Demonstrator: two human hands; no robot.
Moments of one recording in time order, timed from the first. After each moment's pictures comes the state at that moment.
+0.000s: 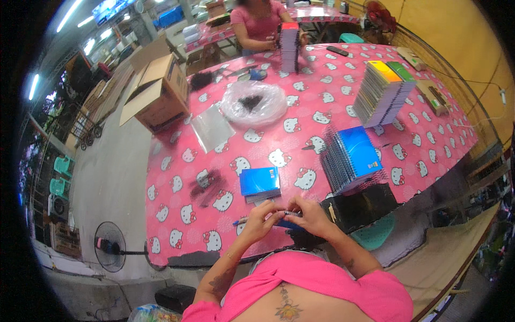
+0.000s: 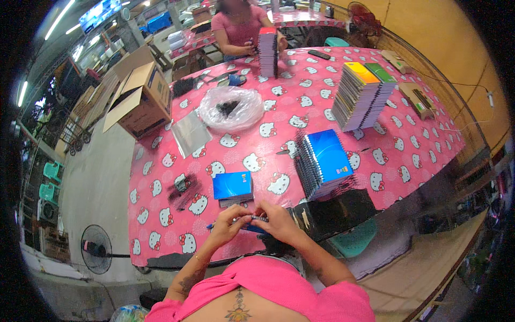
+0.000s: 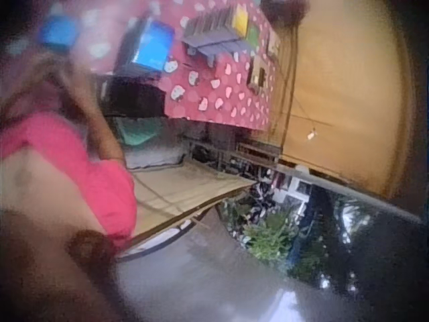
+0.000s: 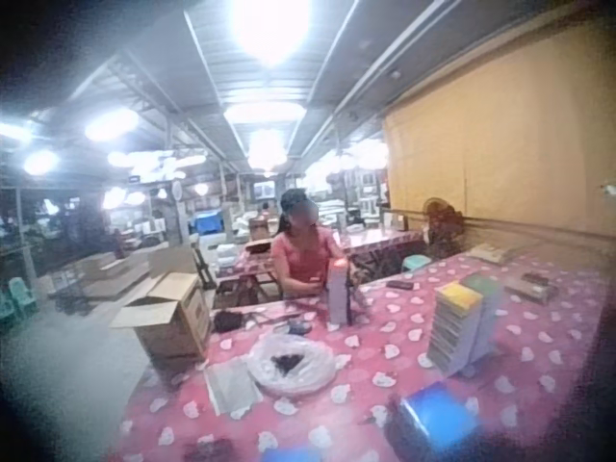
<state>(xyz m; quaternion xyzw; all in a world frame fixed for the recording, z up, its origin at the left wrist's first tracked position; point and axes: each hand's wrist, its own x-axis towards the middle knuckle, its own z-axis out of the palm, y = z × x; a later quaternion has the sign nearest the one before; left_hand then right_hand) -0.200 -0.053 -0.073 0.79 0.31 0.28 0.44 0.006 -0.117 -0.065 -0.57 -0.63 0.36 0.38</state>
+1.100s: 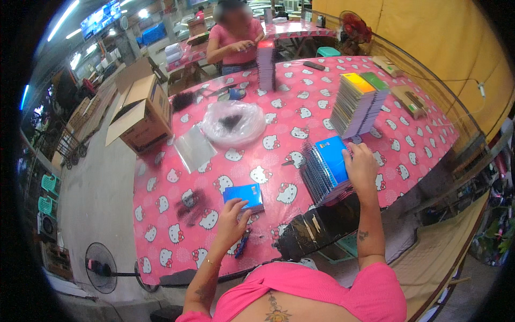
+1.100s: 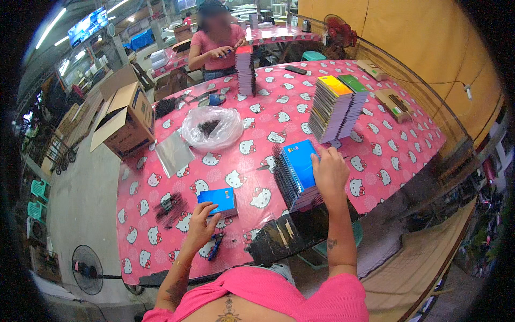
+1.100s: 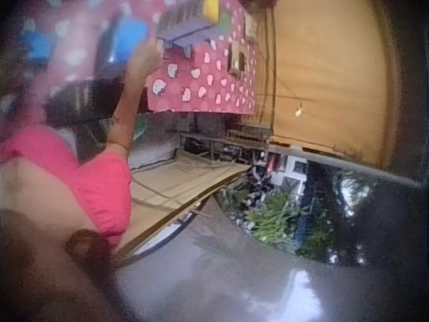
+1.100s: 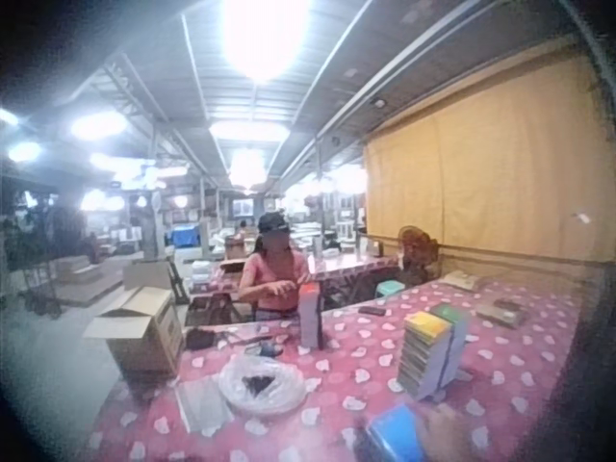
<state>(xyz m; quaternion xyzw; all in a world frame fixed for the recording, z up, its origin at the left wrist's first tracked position) -0.211 -0.018 -0.060 0.84 0.39 0.31 0.23 0.161 -0.094 0.054 -0.85 -0.46 -0.08 0.23</state>
